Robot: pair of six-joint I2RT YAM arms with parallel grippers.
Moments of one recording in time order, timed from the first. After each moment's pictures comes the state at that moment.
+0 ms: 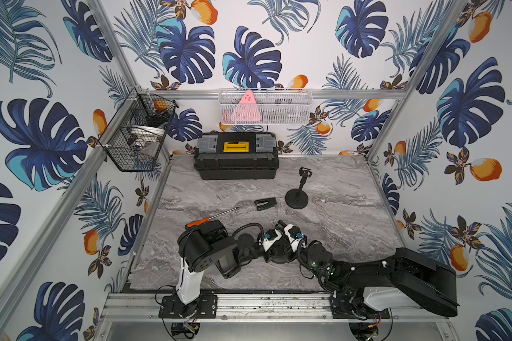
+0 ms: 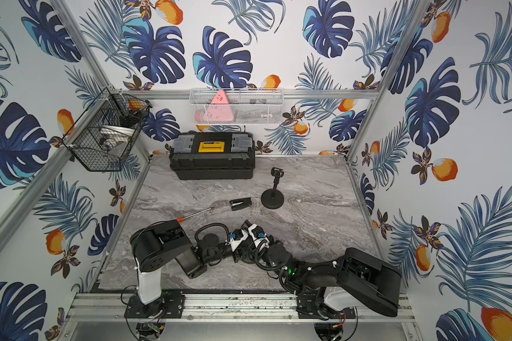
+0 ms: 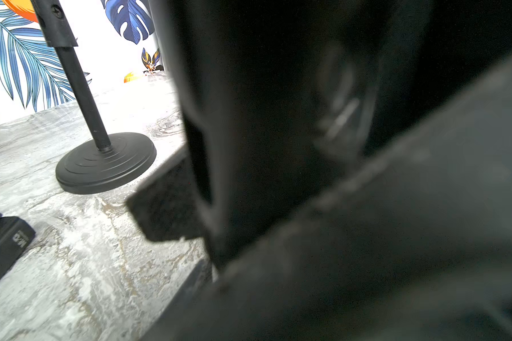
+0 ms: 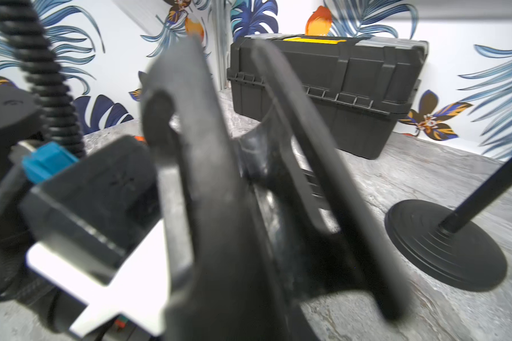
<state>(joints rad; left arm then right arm) -0.82 1.95 0.37 1.41 0.29 0.05 1.08 1.36 0.22 0.95 0.39 0.06</state>
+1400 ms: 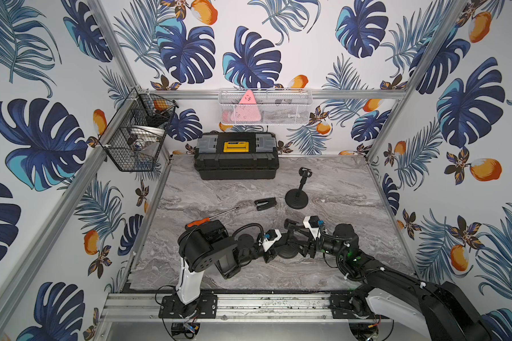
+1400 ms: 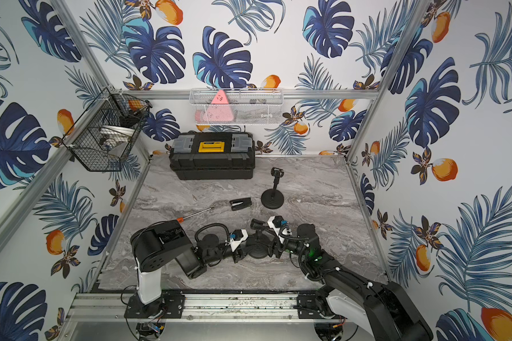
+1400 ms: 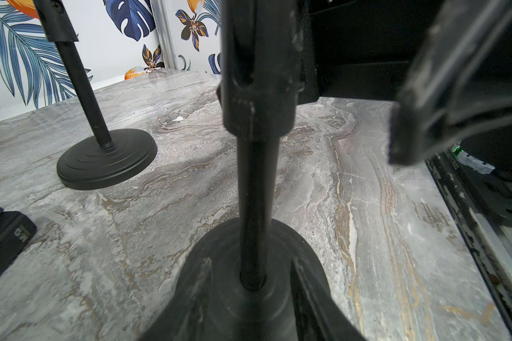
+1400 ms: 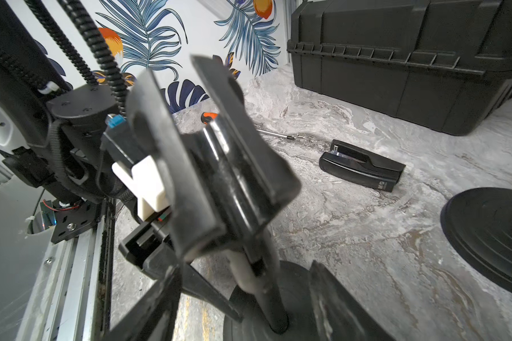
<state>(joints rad) -0.82 1.95 0.37 1.41 0.28 0.05 0.52 1.03 0.21 0.54 -0.57 0.03</state>
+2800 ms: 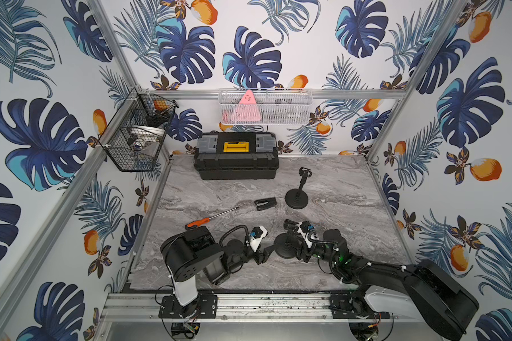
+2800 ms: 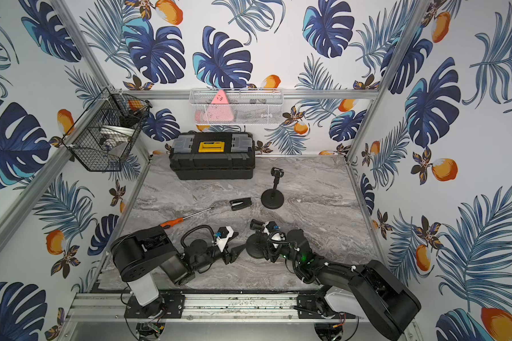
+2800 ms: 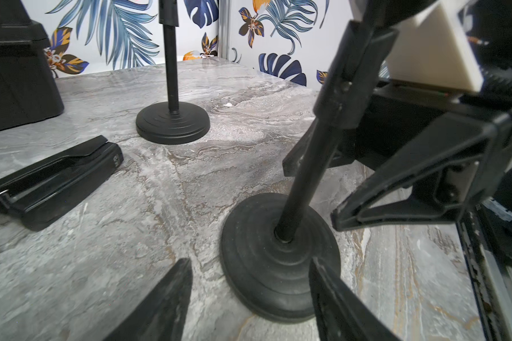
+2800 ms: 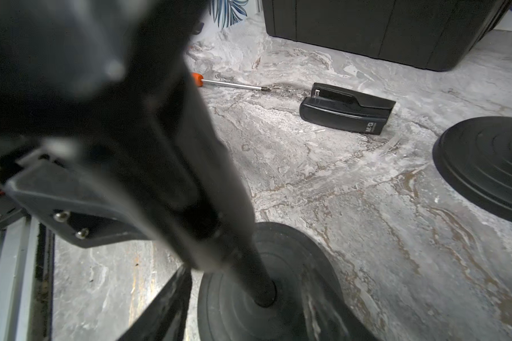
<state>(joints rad) -0.80 1.78 0.19 1.42 0.10 -0.13 0.66 1.24 0.16 0.67 -0.30 0.03</state>
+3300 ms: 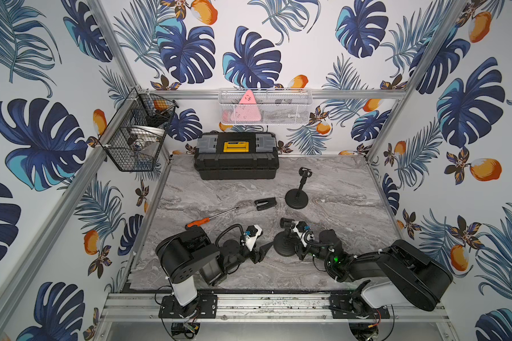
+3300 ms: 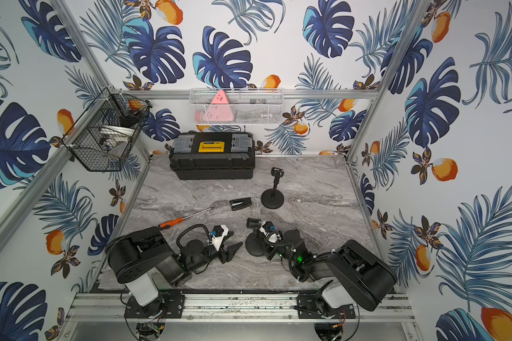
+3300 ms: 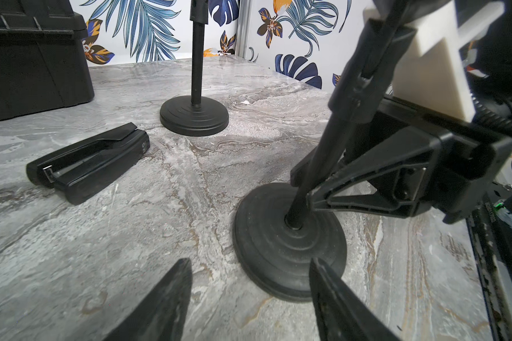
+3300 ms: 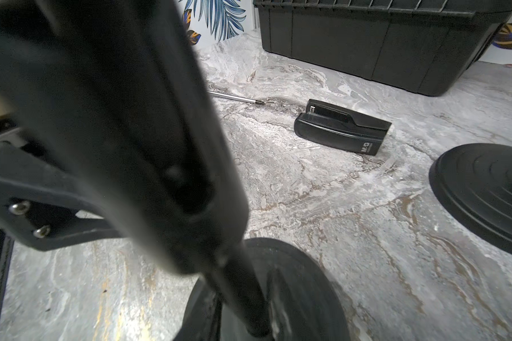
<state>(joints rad) -0.77 1.75 0.15 1.42 0.08 -0.16 0.67 1.45 0.16 0.96 -0.26 0.00</state>
